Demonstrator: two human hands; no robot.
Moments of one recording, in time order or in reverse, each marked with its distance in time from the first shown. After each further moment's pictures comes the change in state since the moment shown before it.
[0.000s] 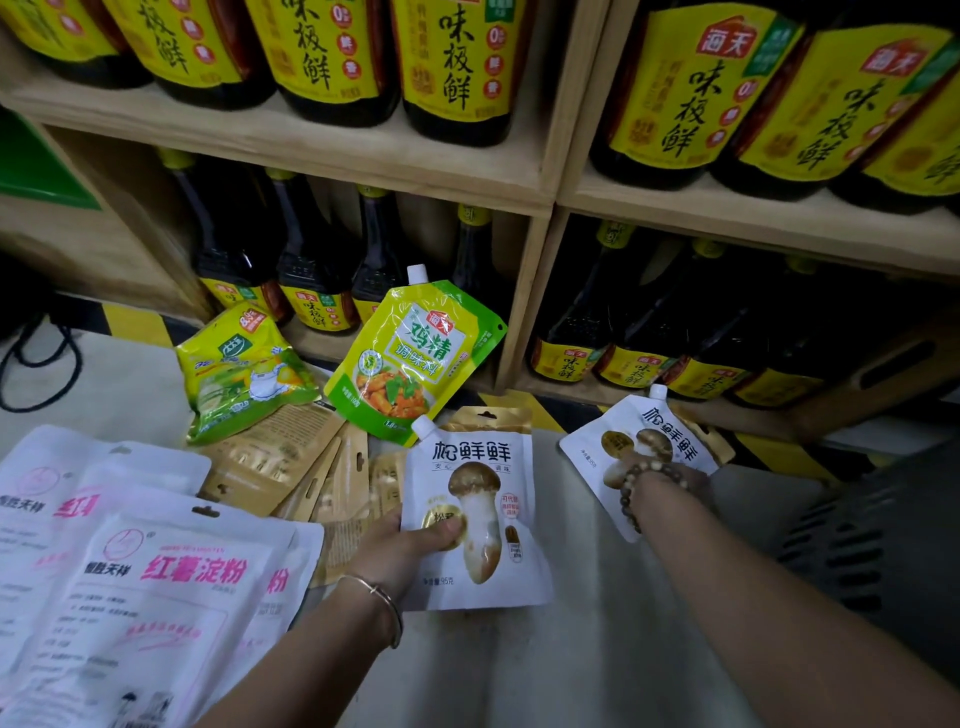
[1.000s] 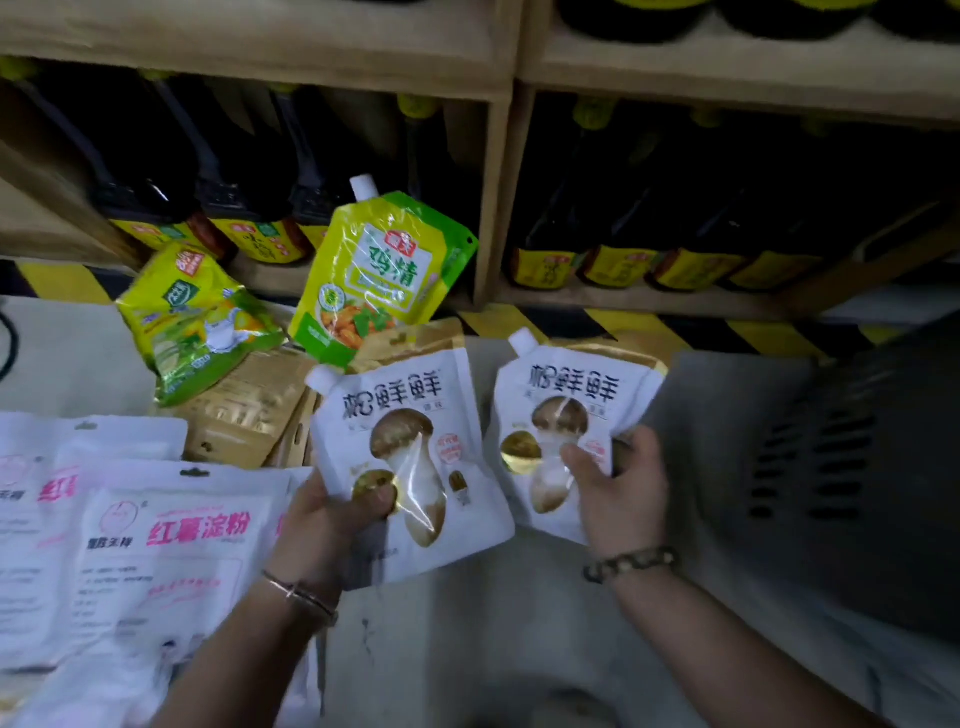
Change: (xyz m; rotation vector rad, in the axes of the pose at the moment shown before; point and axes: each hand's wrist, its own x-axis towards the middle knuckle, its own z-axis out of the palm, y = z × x) left_hand -0.022 0.014 -0.040 -0.034 0.015 0.068; right_hand -0.136 0.075 -0.012 0.159 -0.061 -0.598
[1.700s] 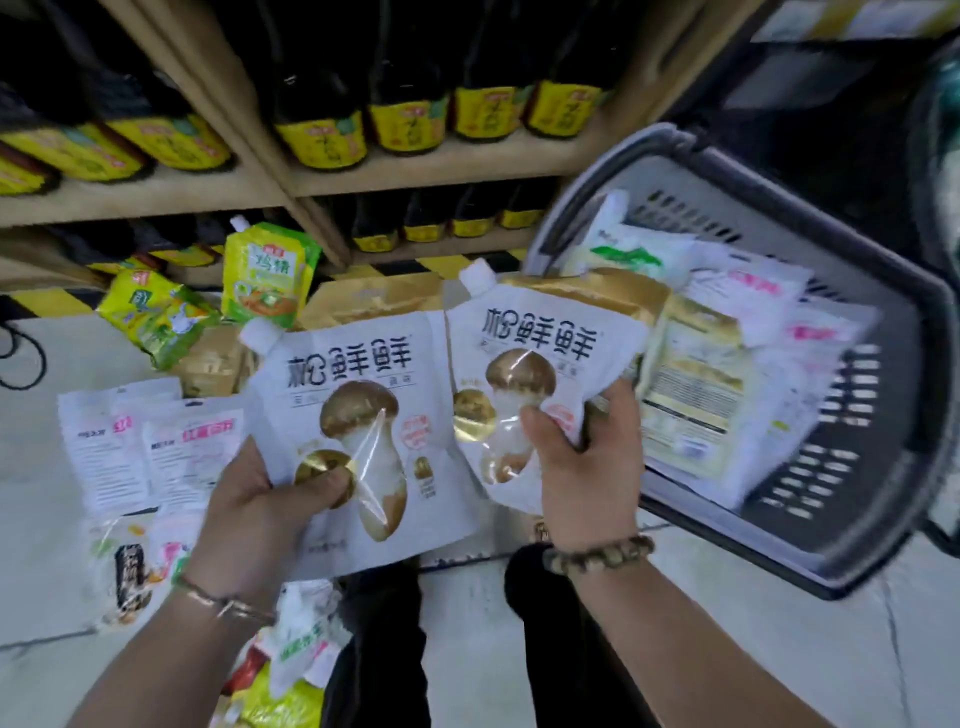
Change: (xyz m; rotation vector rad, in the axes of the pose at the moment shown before) left_hand -0.325 0.179 0.141 0.226 -0.199 0.028; right_hand -0.174 -0.251 -0.252 0.118 0.105 0.000
